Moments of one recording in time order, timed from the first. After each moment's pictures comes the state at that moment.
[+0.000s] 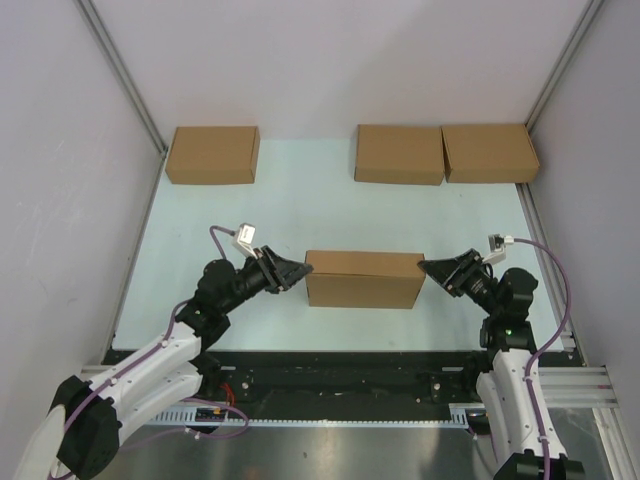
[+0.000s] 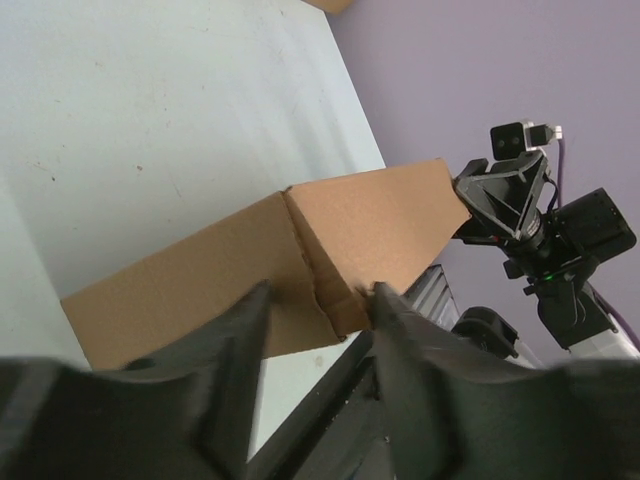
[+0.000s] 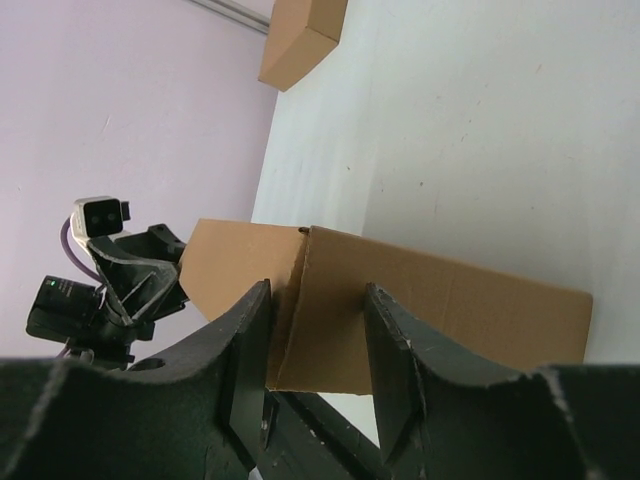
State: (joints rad) left arm -0.55 0.81 0.29 0.38 0.29 -0.91; right arm -0.11 0.53 0.22 0.12 -0.76 0.95
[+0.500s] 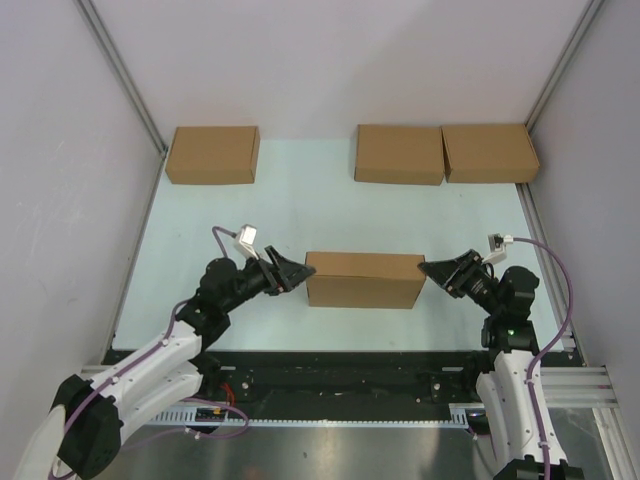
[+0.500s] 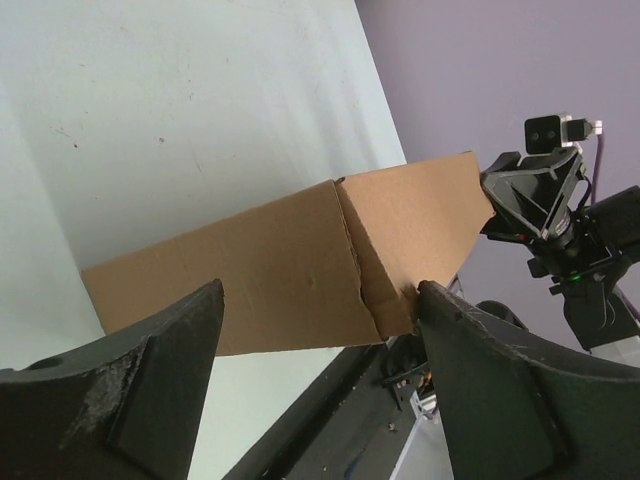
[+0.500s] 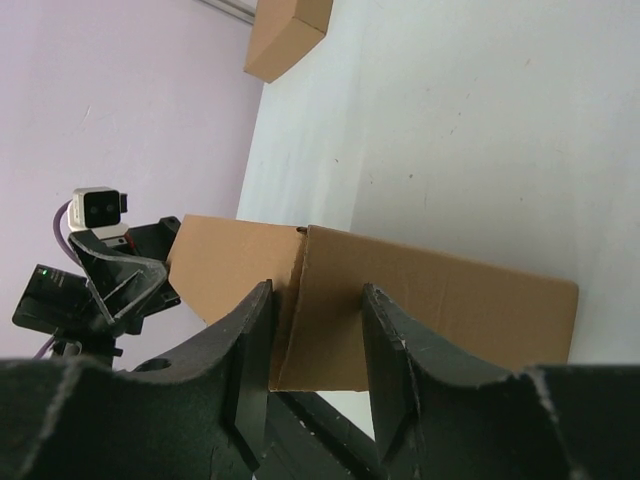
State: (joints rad) left arm -0.54 0.81 0.30 0.32 0.30 -0.91; right arm -0.11 0.50 0.25 0.02 -0.76 0.88
